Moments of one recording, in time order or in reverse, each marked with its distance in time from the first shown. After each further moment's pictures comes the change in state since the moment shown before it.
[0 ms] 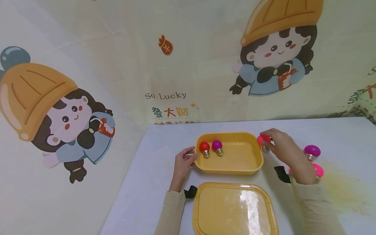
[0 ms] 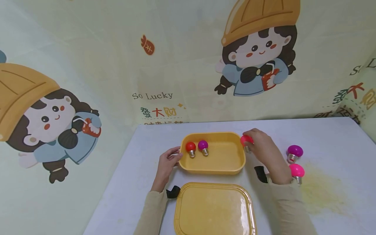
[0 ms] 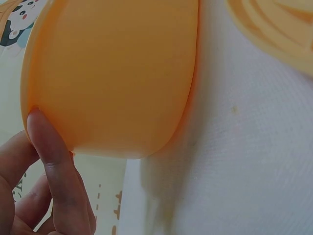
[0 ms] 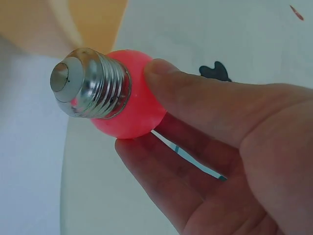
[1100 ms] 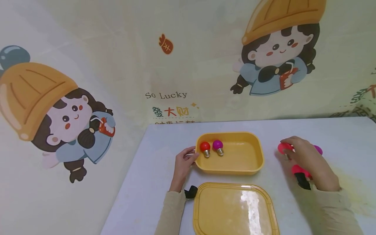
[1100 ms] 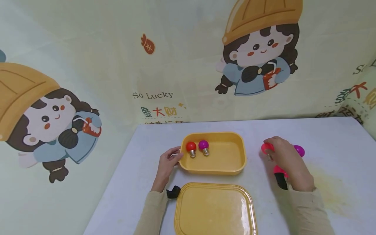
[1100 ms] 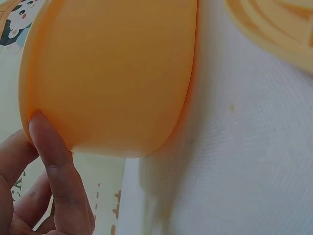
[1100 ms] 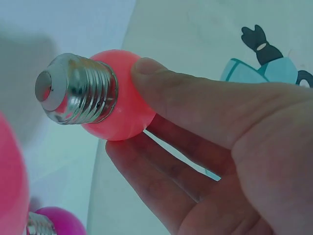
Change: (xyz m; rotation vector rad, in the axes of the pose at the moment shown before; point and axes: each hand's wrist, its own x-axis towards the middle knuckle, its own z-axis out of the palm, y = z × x) left_hand -0.014 0.022 -0.001 0.002 -0.023 0.025; right_hand -0.023 0.055 -0.005 -0.049 -0.118 0.181
